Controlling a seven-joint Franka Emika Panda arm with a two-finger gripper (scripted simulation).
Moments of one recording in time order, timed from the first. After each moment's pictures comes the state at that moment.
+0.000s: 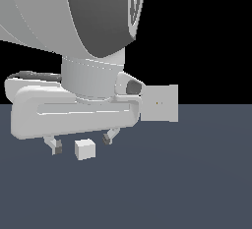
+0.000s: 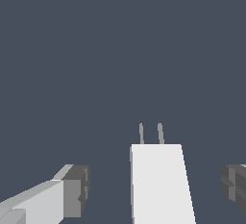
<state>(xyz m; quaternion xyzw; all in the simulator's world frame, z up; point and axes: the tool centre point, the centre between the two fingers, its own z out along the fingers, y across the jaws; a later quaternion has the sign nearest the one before) -0.057 0.080 0.023 -0.94 -0.26 -0.21 0.06</state>
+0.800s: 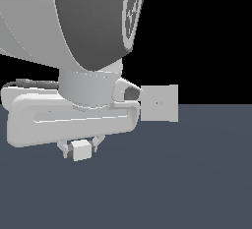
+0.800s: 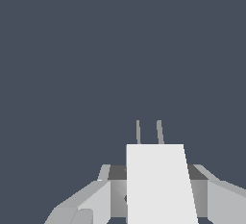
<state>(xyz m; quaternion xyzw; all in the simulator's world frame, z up) -0.058 0.084 0.012 -0.94 -0.27 -0.21 0.06</state>
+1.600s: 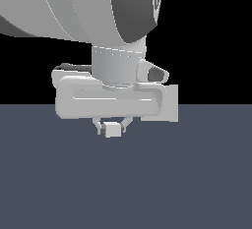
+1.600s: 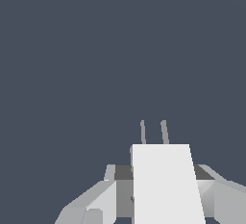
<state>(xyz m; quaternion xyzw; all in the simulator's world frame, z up) -0.029 0.031 0.045 -0.97 -0.14 -0.22 0.03</state>
